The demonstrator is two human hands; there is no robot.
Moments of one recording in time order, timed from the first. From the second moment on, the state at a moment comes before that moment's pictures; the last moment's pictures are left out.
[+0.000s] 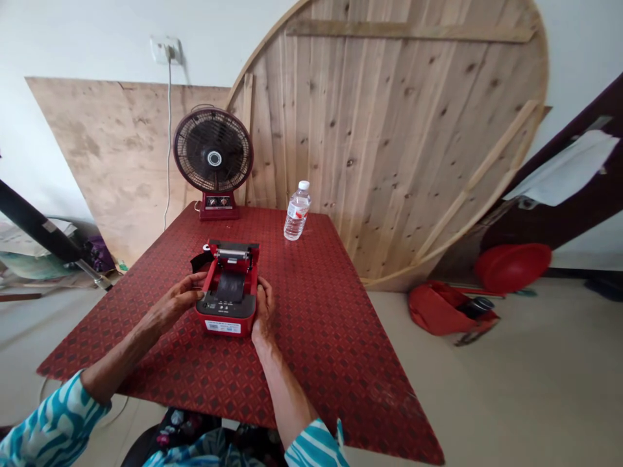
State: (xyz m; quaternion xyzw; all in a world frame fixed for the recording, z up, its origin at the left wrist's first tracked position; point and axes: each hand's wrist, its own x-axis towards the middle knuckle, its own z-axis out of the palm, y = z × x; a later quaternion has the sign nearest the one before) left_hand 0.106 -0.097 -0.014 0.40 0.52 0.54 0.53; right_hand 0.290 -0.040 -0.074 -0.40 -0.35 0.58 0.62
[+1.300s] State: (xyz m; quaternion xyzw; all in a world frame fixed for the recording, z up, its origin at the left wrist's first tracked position) left_hand 0.127 -0.046 0.078 0.82 0.54 0.12 0.11; right_hand 0.293 -0.033 -0.079 -0.38 -0.41 0.54 0.63
